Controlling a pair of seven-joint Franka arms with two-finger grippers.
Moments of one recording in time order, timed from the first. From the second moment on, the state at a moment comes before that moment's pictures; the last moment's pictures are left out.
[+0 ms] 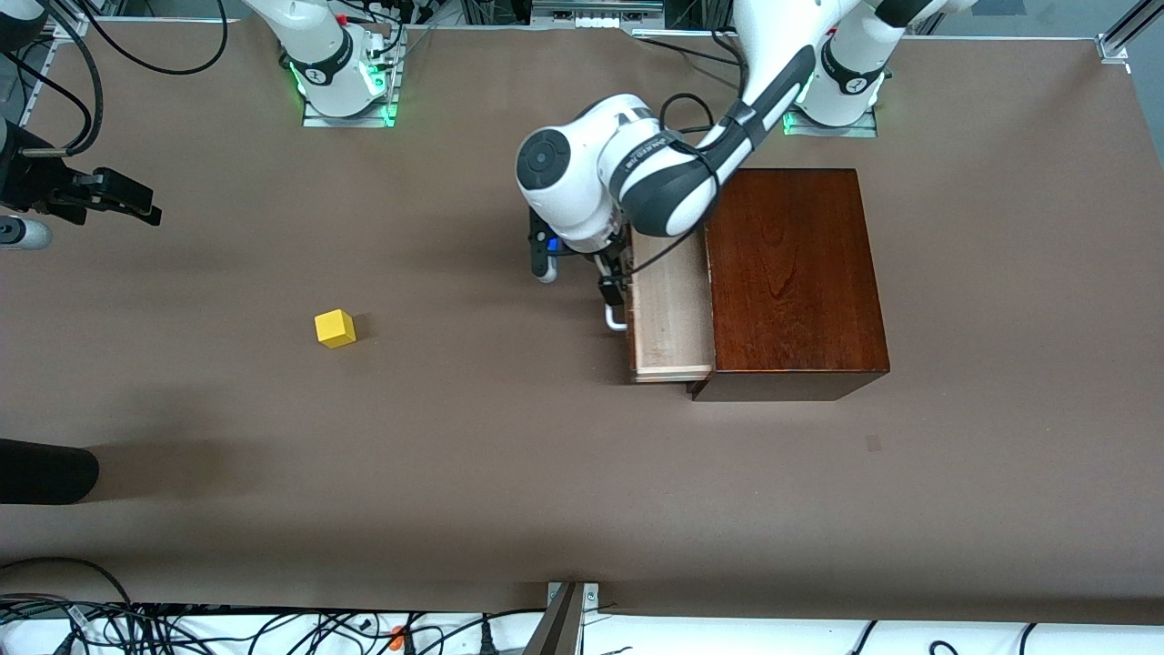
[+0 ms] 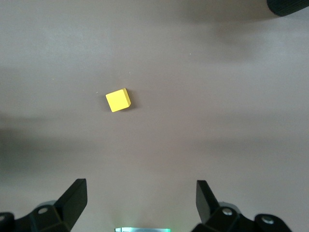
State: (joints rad) left arm -0.53 0.69 -0.38 -1.35 0.36 1.67 0.52; right arm -0.01 0.00 -0.05 -1.68 0.01 1.58 -0.05
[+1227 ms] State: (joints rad) left arm -0.43 0.62 -0.37 -1.43 0.36 1.60 0.39; right arm -0.01 0.00 -0.05 -1.68 0.01 1.57 -0.05
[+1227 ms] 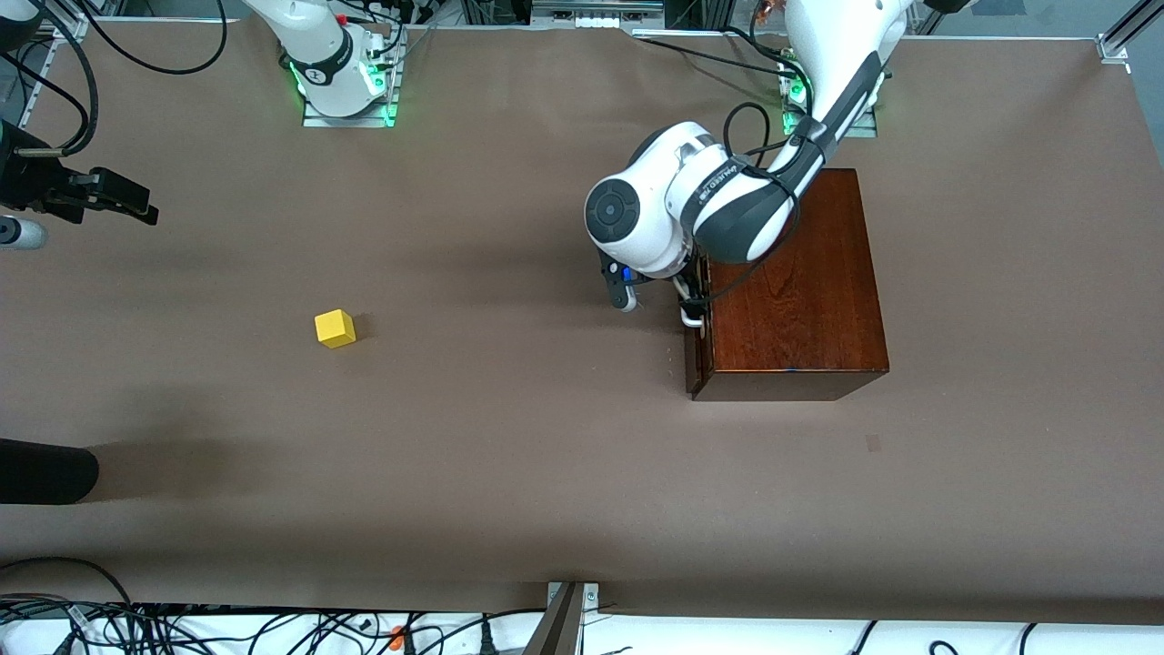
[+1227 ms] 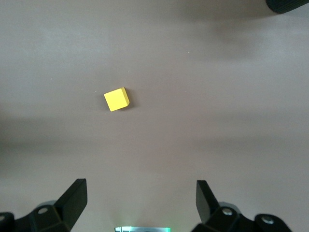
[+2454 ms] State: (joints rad) left arm -0.12 0.32 -0.31 -1.20 0.10 1.39 -0.40; right arm -0.01 0.00 -0.05 -1.68 0.01 1.57 -0.05
